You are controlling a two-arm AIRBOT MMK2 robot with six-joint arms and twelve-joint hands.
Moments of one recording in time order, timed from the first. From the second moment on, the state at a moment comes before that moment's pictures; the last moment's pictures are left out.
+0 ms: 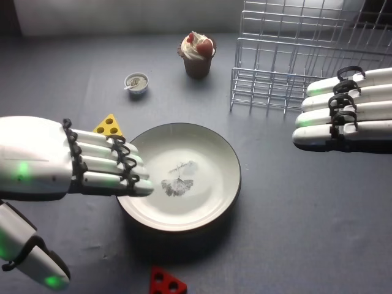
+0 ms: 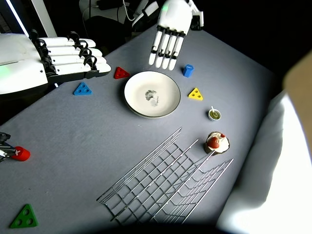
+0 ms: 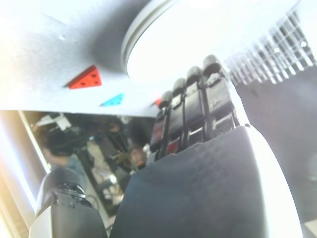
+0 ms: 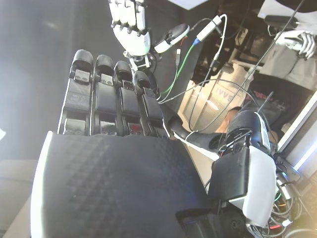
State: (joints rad) left arm 0.63 -0.83 1.24 1.25 -0.90 0.00; right arm -0.54 -0.63 0.97 -0.96 0.98 -0.18
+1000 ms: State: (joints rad) left arm 0.70 -0.95 1.35 1.21 -0.87 0.00; right arm -0.54 -0.63 0.97 -0.94 0.96 -0.18
